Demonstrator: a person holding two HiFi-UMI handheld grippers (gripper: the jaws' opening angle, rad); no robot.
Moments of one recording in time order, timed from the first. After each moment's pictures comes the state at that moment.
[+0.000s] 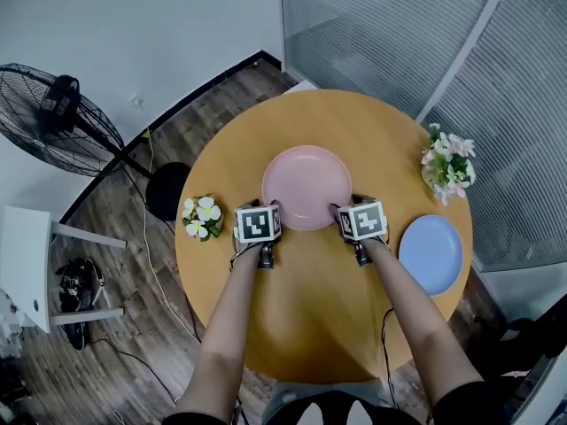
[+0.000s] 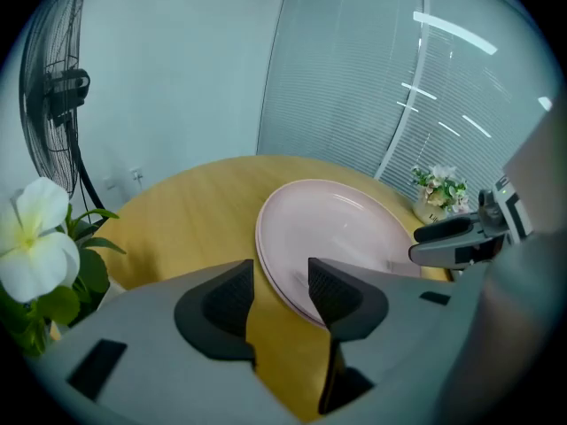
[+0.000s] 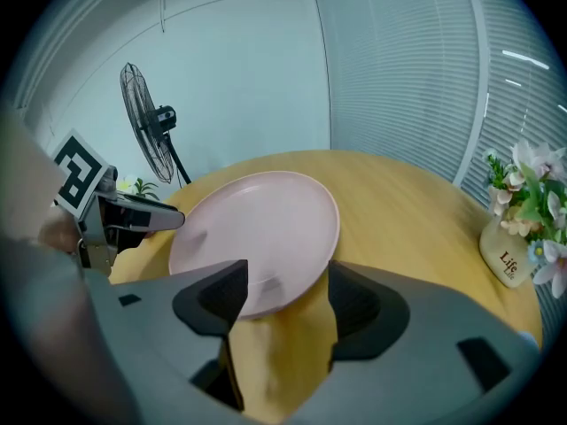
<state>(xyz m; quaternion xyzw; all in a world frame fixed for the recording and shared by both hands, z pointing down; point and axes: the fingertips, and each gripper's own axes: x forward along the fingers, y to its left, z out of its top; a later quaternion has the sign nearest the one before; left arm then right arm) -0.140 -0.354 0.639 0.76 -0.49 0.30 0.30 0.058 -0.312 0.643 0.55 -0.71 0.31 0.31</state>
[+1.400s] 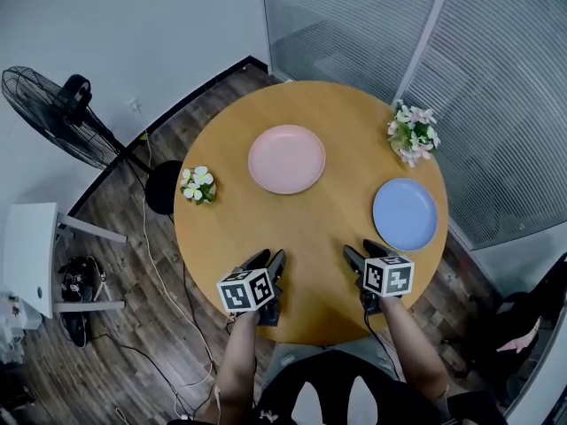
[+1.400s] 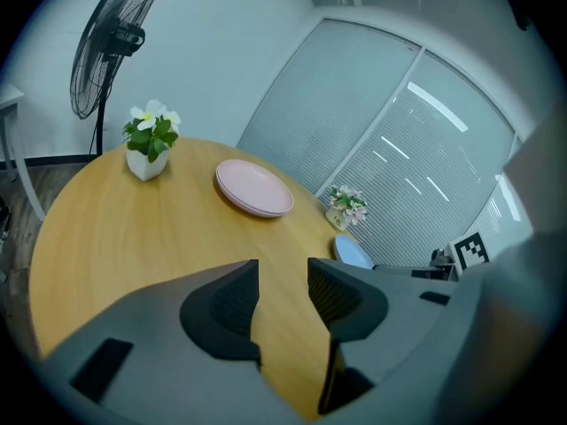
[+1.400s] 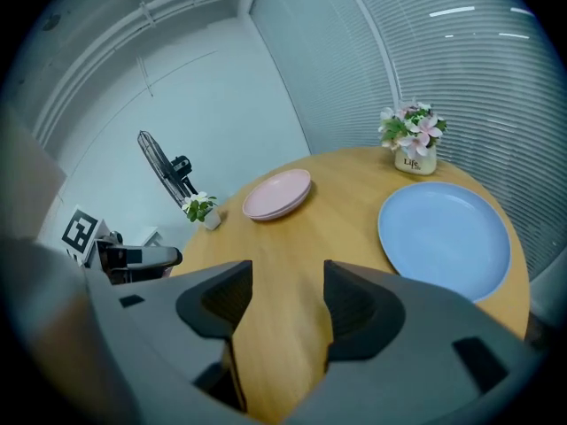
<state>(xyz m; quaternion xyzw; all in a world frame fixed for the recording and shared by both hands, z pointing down) -0.125 -0.084 0.572 0.80 -0.41 0.16 0.41 0.080 -0.046 0.582 0.57 -0.70 0.40 0.16</state>
